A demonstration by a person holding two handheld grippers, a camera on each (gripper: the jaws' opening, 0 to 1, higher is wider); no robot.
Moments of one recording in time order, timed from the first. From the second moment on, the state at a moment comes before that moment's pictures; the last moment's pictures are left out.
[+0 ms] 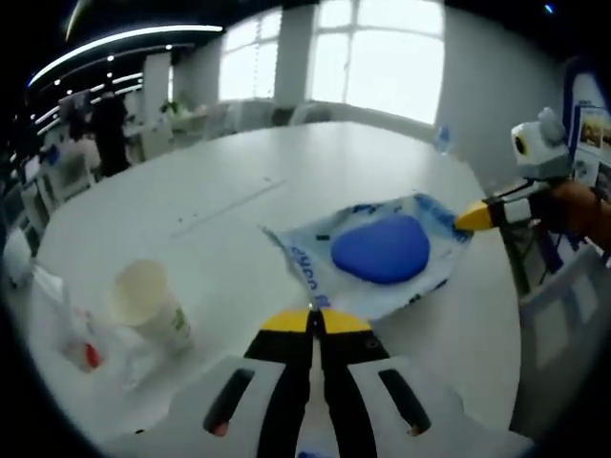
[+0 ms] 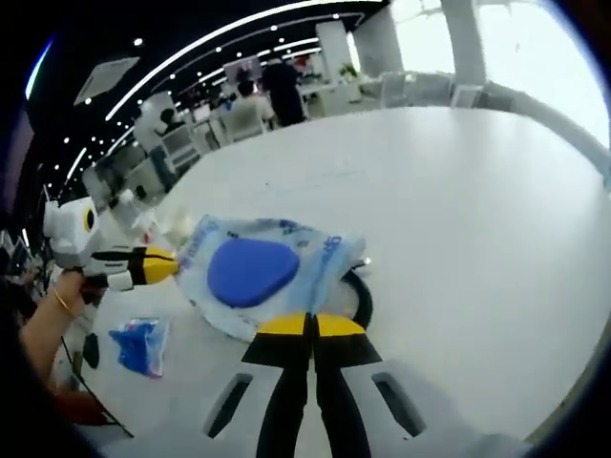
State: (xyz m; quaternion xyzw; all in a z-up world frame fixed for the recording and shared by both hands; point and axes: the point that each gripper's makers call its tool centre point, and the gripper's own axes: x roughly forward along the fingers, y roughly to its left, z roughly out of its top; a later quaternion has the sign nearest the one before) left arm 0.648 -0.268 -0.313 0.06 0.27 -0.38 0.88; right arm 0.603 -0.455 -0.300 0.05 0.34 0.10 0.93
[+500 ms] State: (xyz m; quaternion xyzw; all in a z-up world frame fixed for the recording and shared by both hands) left arm 0.676 -0.253 -0.307 0.03 0.24 -0.30 0.92; right arm 0.678 -0.449 -0.292 -0.01 0.31 0.13 0.94
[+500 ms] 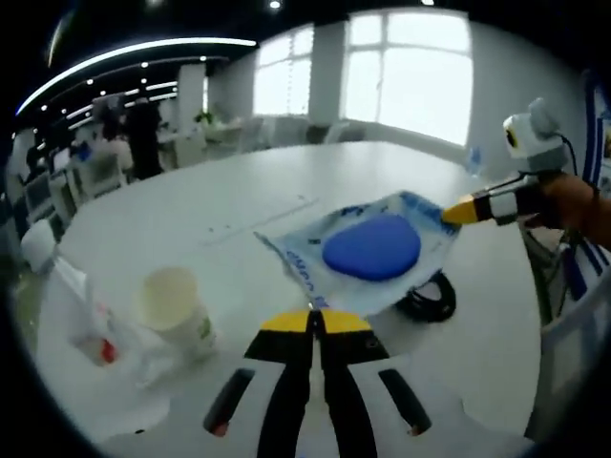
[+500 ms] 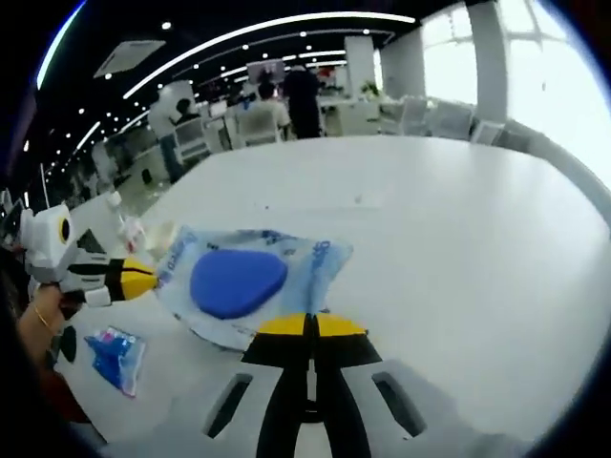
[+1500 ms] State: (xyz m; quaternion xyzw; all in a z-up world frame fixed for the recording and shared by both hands) left arm 0.720 -0.234 -0.339 0.01 0.22 -0.20 0.96; right arm 0.756 -0.429 -0.349 -0.04 0.33 0.19 0.92
